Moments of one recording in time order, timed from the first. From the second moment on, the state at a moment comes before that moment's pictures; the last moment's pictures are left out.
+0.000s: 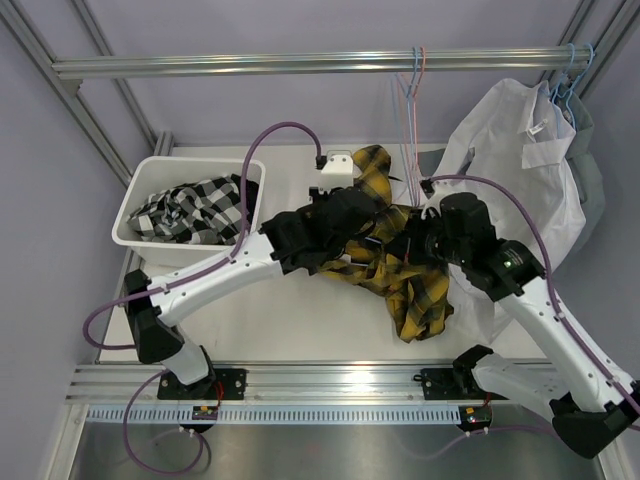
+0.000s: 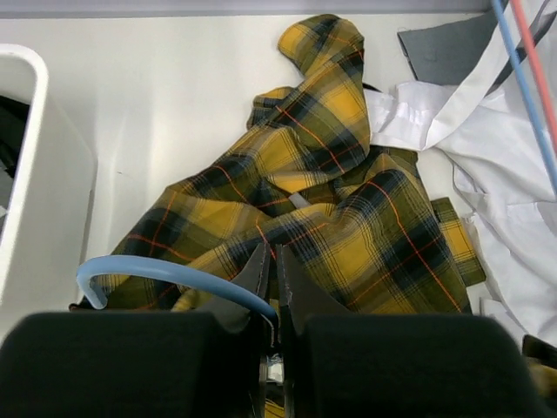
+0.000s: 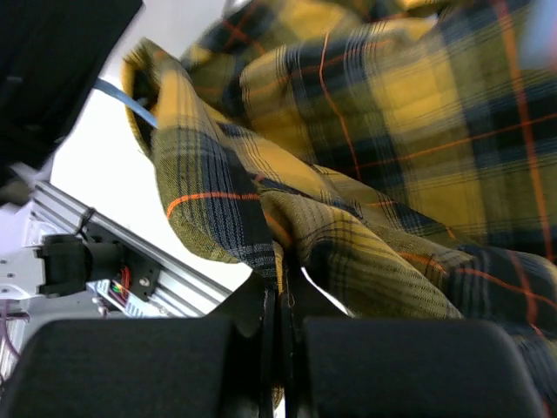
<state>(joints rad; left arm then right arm) -1.09 1.62 1.65 -0.66 -0.86 -0.60 0.56 0.98 1.12 -0.74 -0.15 0.52</state>
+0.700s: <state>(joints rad) -1.04 1.31 1.46 -0.58 -0.87 -0.55 0.57 0.94 1.45 -1.13 0.02 0.48</state>
